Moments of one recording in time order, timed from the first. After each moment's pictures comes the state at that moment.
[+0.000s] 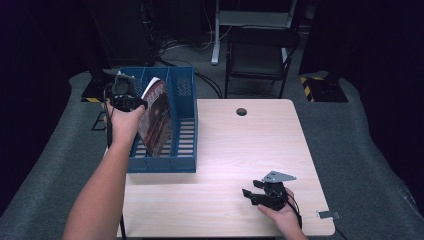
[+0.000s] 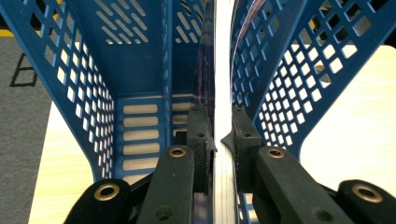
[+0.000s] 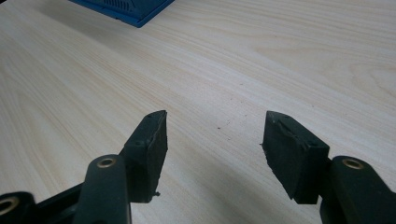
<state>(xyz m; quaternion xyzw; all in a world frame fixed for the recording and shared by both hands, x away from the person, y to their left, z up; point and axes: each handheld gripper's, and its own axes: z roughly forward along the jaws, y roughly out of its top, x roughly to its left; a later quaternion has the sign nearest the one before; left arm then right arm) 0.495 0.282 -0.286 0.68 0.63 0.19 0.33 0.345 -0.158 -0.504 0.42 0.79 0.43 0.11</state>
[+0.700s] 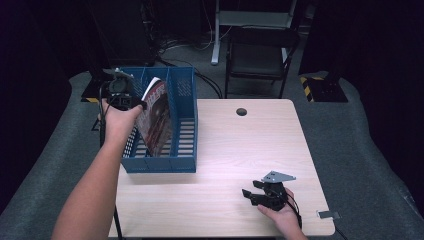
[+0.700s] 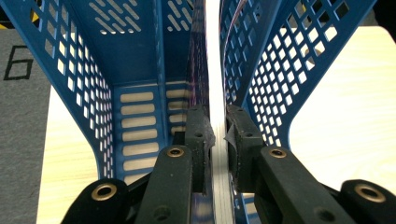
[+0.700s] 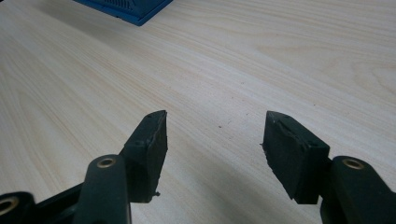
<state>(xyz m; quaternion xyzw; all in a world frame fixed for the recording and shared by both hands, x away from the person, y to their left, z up) 0.487 0.281 -0.271 0.70 0.62 0.18 0.31 0.344 -0.158 -0.504 0.42 0.79 0.43 0.11</state>
